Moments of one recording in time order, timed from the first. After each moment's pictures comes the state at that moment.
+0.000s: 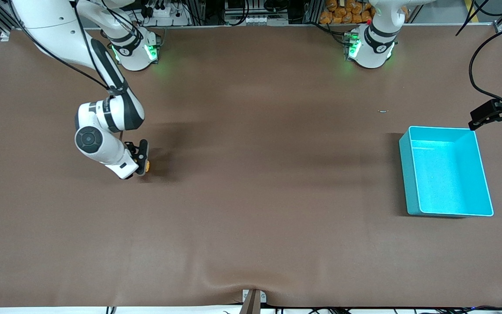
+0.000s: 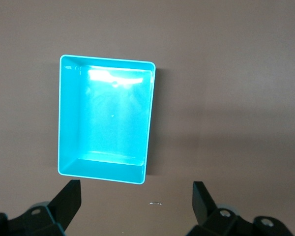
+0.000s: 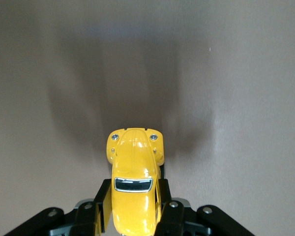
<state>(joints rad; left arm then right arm) 0.08 0.04 -0.05 -1.55 0.04 1.61 0.00 0.20 0.41 -0.07 -2.16 -0.07 2.43 -1.34</state>
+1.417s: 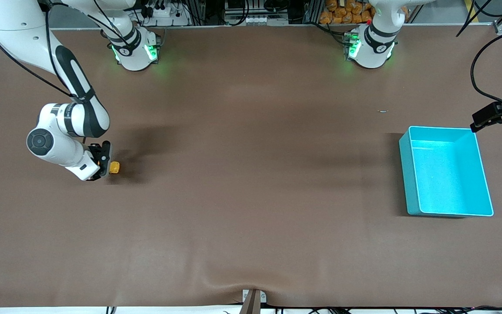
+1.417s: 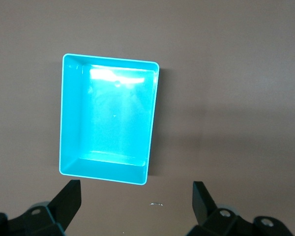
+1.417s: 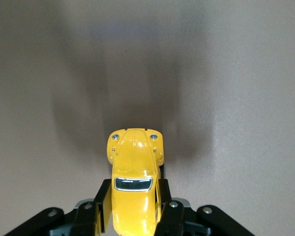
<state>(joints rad) 0.09 0.05 -0.05 -1.55 0.04 1.62 0.00 -0.01 0.41 -0.07 -2.17 -0.07 2.46 -1.56</state>
